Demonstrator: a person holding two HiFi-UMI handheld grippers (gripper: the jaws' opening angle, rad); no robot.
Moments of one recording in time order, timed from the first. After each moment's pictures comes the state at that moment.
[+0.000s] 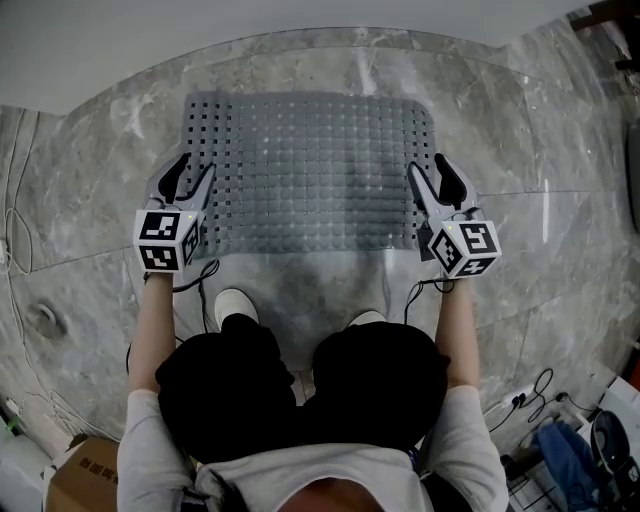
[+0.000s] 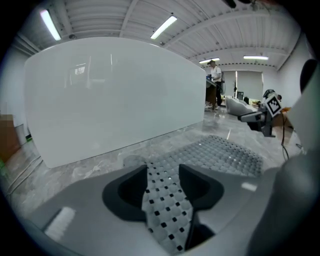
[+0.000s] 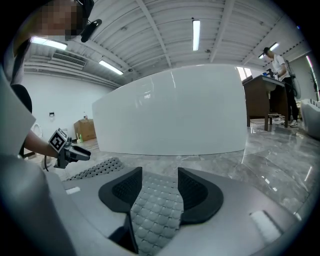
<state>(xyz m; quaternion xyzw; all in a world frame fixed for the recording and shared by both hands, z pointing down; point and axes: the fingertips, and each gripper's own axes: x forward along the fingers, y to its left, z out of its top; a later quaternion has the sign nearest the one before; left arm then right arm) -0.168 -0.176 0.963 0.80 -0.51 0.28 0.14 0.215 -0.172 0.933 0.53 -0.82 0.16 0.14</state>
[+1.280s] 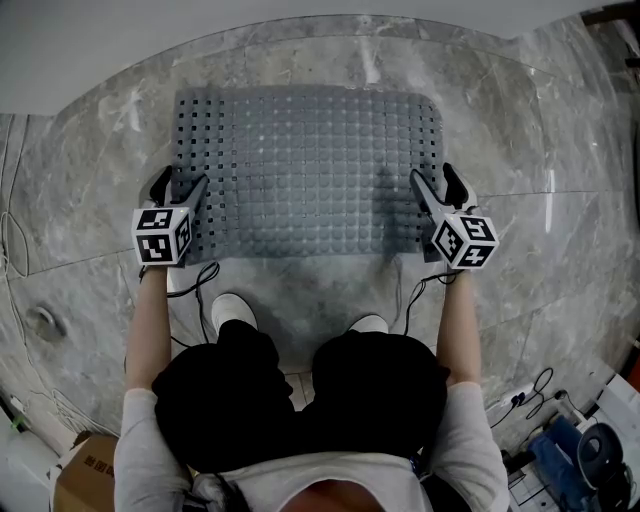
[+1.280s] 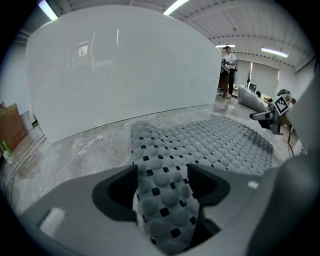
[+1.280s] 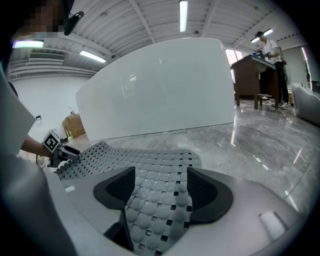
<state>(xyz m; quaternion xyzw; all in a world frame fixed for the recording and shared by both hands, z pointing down) -0.208 -0.175 1.052 0.75 -0.52 0.35 0.22 0.255 -0.176 1.030 0.54 -0.78 0.25 0.19</state>
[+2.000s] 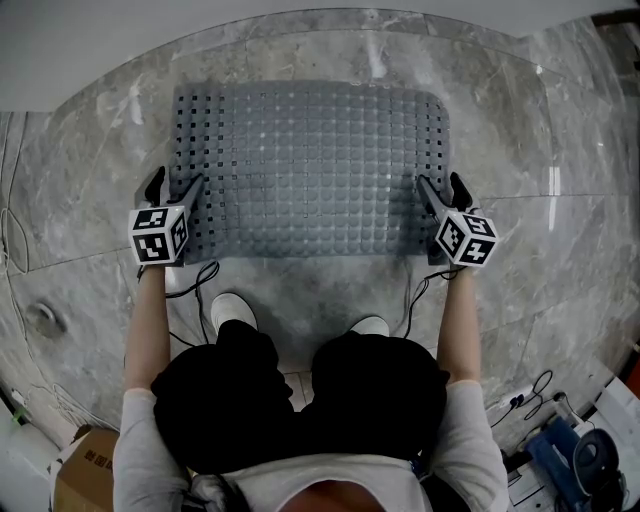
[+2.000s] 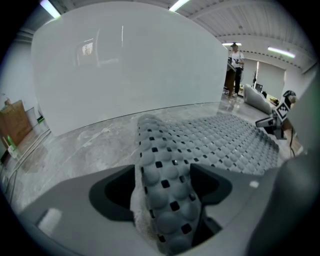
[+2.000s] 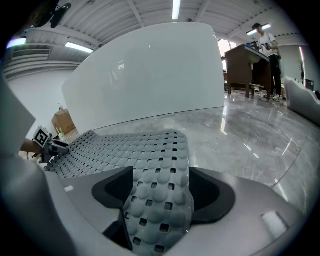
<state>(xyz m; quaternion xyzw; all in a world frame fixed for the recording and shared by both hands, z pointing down) -0.224 -0.174 1.068 0.72 -0.54 0.35 0.24 0.284 -0.166 1.084 0.56 -0.73 0.30 0.23</state>
